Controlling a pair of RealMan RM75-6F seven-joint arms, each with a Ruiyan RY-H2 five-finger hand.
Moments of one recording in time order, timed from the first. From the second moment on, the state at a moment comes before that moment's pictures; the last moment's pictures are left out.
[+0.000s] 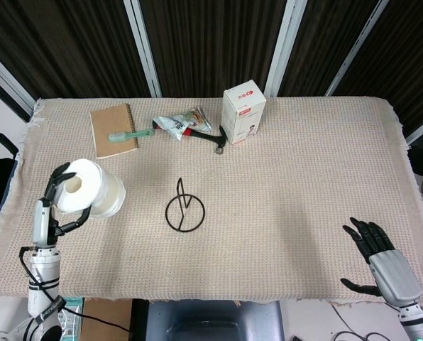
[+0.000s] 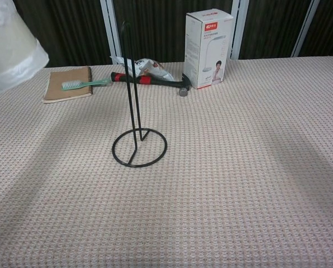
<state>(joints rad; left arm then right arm) -0.32 -1.52 -0.30 -1.47 1.52 1.58 -0.70 0.06 -1.04 -0.09 -1.65 -1.75 1.52 0.08</state>
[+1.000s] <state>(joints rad) -0.61 -1.59 -0.40 -1.88 1.40 1.41 -0.18 0.05 -1.01 -0.08 -1.65 -1.76 1.55 0.15</state>
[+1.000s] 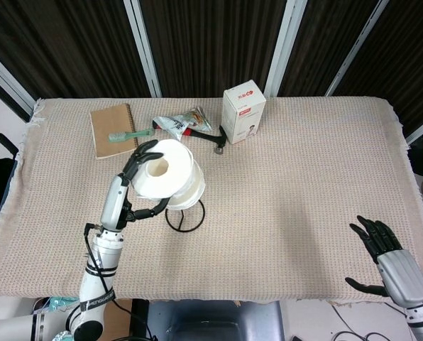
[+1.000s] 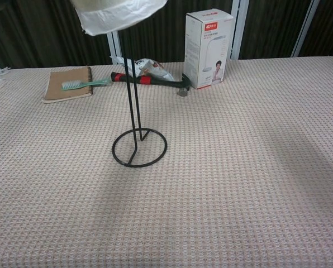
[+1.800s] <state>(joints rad) -0.64 -1.60 -0.38 -1.84 1.32 1.32 -0.12 0.05 -1.01 -0.08 -1.65 -1.76 1.55 0.16</state>
